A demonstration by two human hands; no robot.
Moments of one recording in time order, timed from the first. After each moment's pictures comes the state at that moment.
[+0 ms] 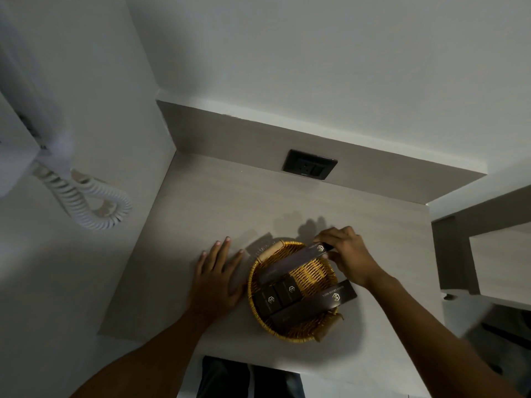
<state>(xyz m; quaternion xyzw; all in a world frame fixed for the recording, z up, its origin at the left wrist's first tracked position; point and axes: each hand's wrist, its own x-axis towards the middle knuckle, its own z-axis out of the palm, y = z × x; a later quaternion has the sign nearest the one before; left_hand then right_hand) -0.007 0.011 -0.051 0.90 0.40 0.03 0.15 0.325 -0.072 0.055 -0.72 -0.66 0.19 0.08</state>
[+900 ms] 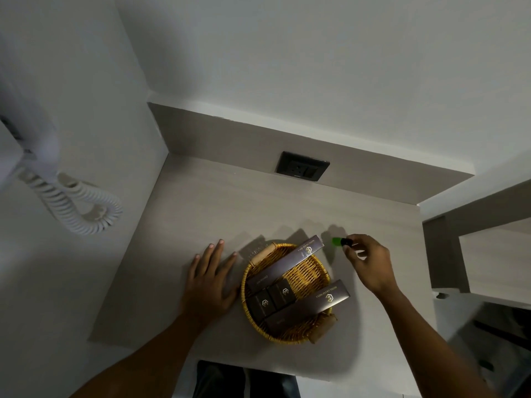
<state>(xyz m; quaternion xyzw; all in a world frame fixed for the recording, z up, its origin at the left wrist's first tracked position) -0.006 0.009 -0.051 0.90 0.41 0.04 0.15 0.349 -0.108 0.050 -0.84 -0.41 0.20 0.29</state>
